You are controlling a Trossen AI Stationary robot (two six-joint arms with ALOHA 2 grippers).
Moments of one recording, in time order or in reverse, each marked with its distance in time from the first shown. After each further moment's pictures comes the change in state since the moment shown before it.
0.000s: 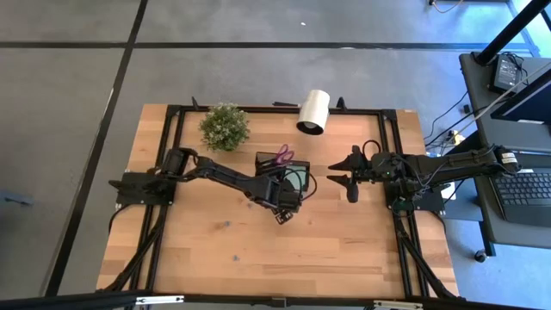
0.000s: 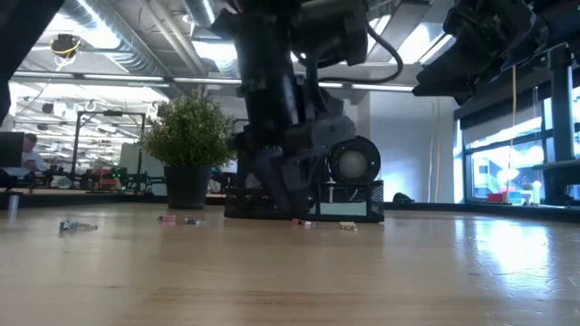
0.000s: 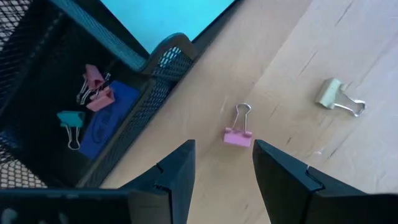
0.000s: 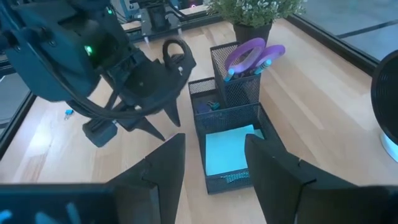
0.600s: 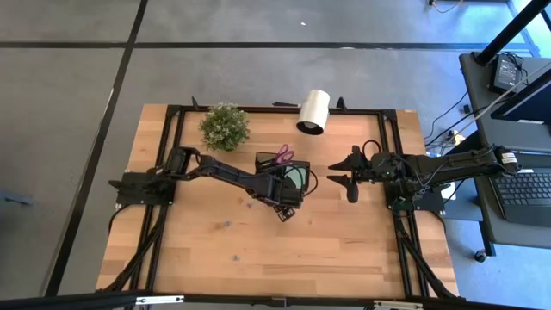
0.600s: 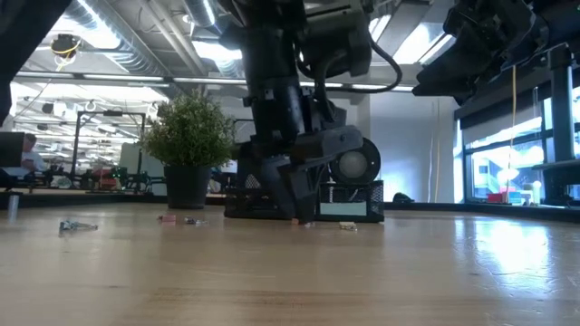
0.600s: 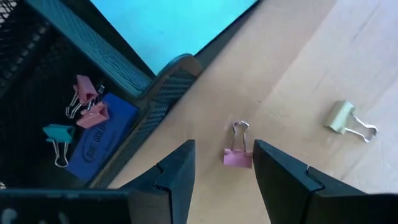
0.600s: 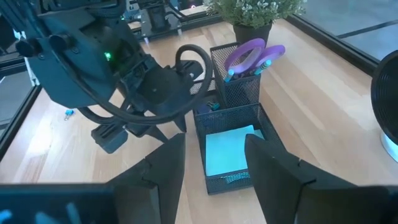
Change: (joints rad) left arm 0.026 0.022 0.000 0.042 0.026 -0.008; right arm 0.000 0.000 0.000 0.002 0.000 0.001
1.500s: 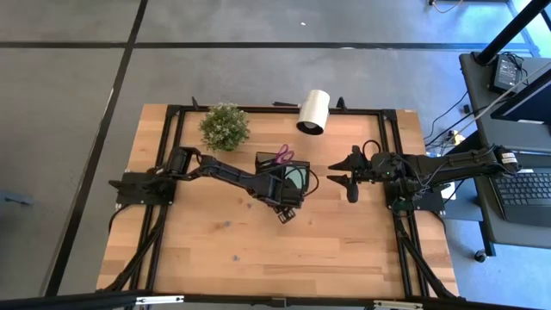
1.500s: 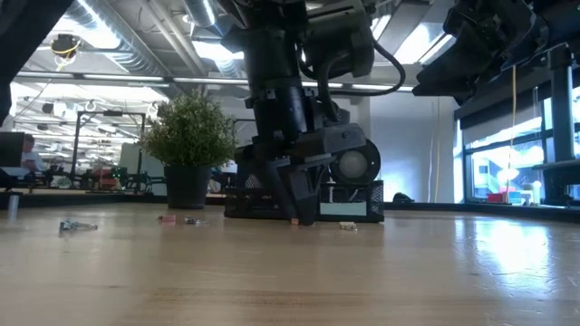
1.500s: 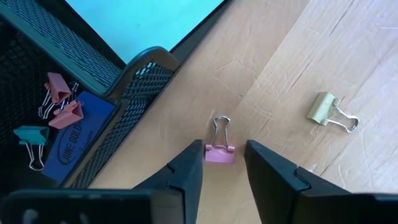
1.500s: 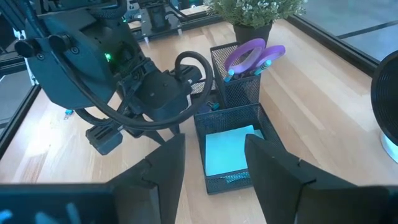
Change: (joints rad) left arm 0.006 0.026 0.003 0.013 0.059 0.019; right arm 0.000 0.000 0.000 0.000 0.000 -0.004
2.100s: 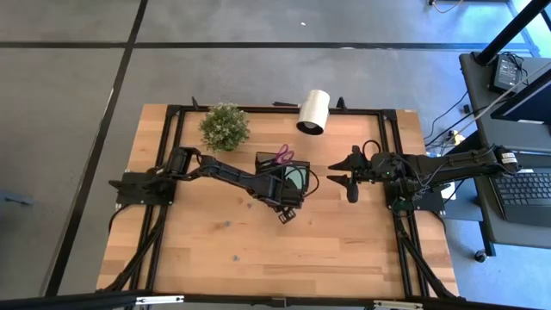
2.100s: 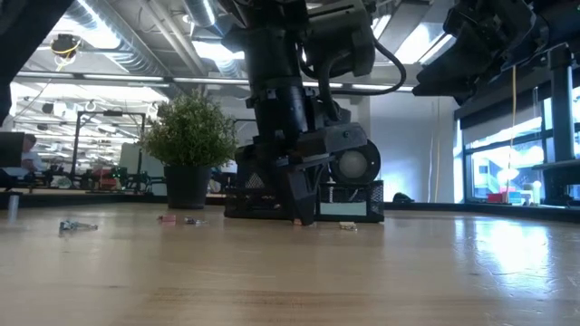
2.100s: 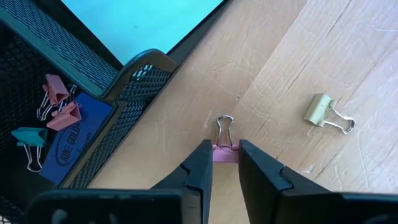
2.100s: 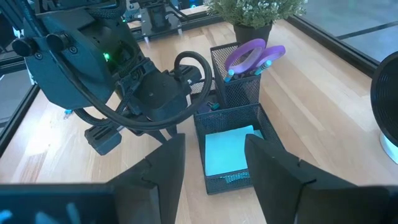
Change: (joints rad) left arm -0.001 0.001 -0.002 0.001 -0.004 0.000; right arm 0.000 0.000 0.000 0.000 0.000 -0.005
